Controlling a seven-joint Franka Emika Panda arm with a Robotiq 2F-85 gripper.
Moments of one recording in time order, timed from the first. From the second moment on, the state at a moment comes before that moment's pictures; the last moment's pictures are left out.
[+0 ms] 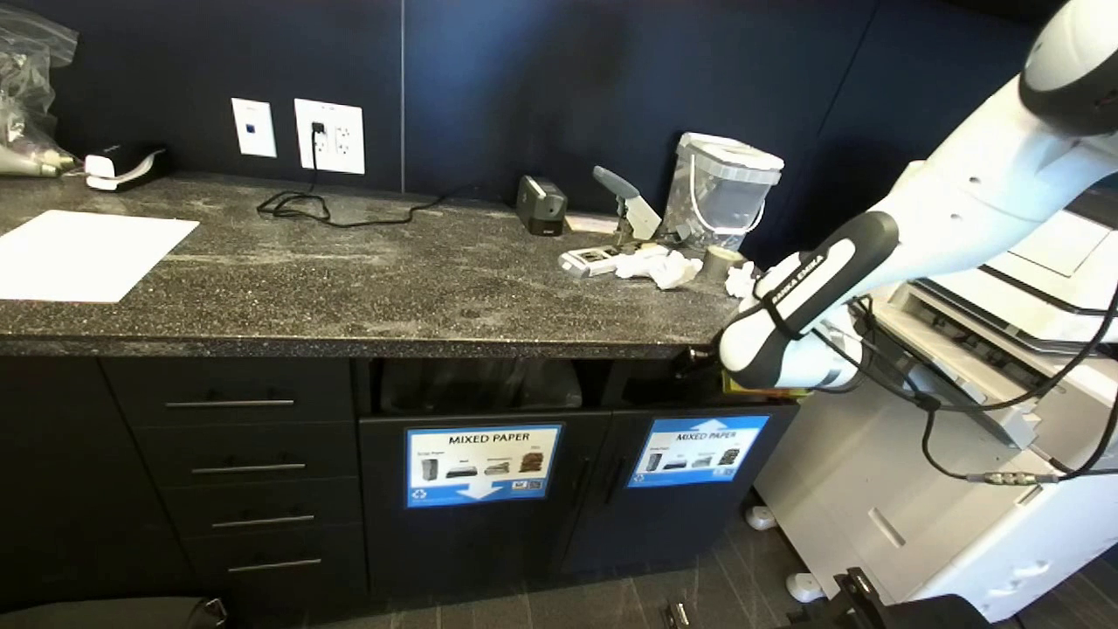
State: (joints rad) arm -0.38 0.77 0.13 -2.09 -0.34 3.24 0.07
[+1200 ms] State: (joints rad) arm -0.05 0.49 -0.03 -1.76 -0.01 2.80 0.17
